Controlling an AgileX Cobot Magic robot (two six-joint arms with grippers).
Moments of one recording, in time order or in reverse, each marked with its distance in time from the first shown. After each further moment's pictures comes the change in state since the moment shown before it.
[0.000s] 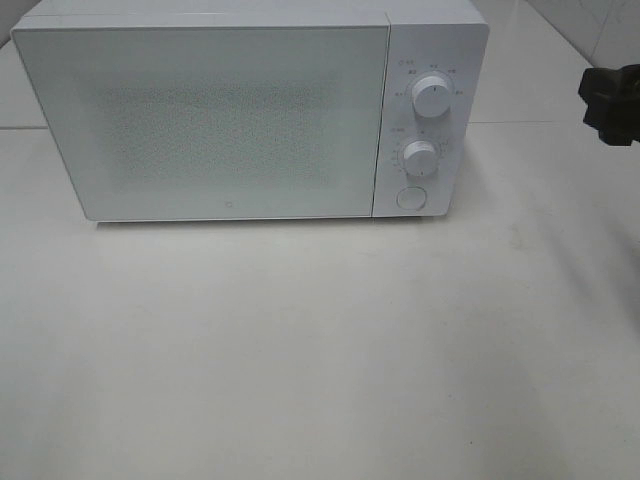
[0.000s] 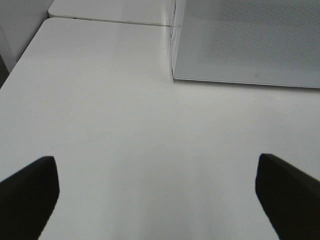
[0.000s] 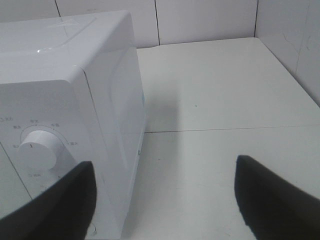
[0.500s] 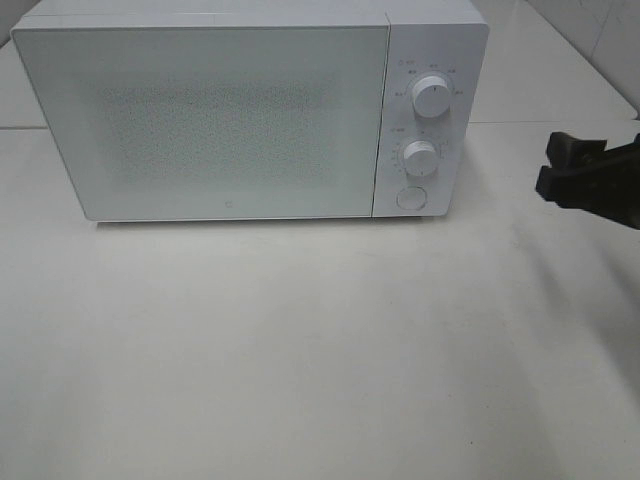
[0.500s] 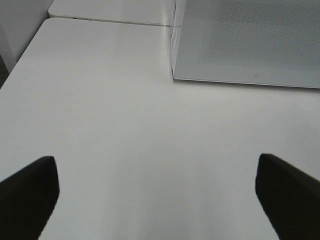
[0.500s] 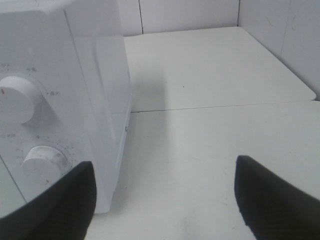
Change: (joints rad) left arm 0.000 0.000 0.000 0.000 0.000 0.000; right arm 0.189 0.228 0.136 0.335 -0.384 -0.208
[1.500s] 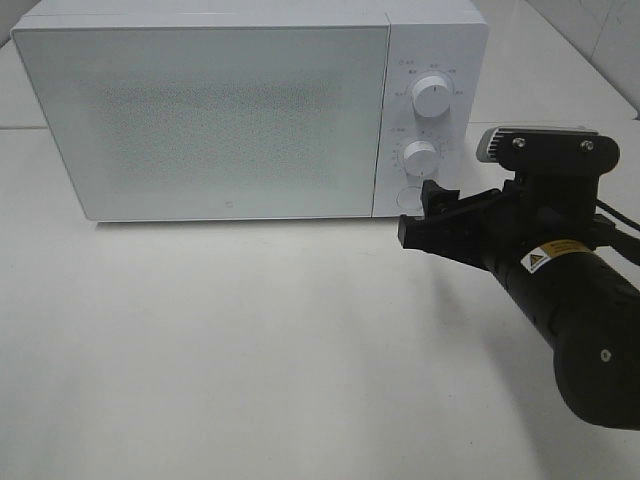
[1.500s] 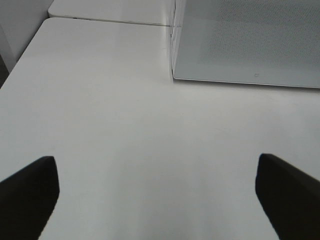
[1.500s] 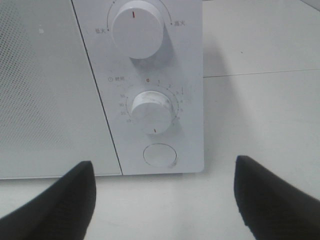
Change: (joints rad) left arm 0.000 0.000 0.000 0.000 0.000 0.000; right arm 0.495 0.285 -0.121 0.457 -0.185 -0.052
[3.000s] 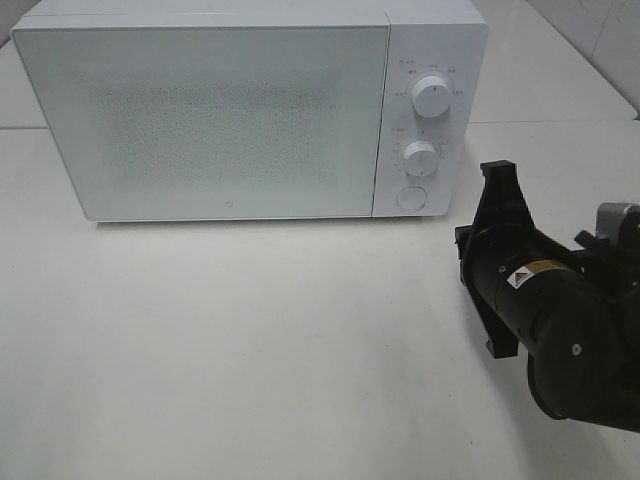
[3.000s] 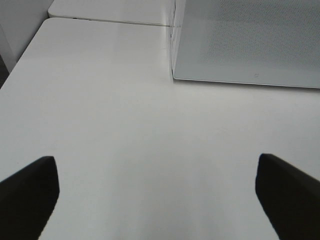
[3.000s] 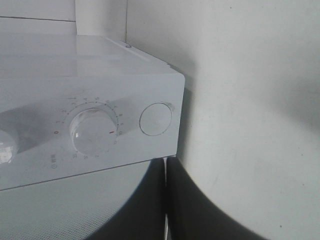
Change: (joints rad) left arm 0.000 0.000 0.000 0.000 0.000 0.000; right arm 0.001 0.065 -0.022 0.101 0.125 1.380
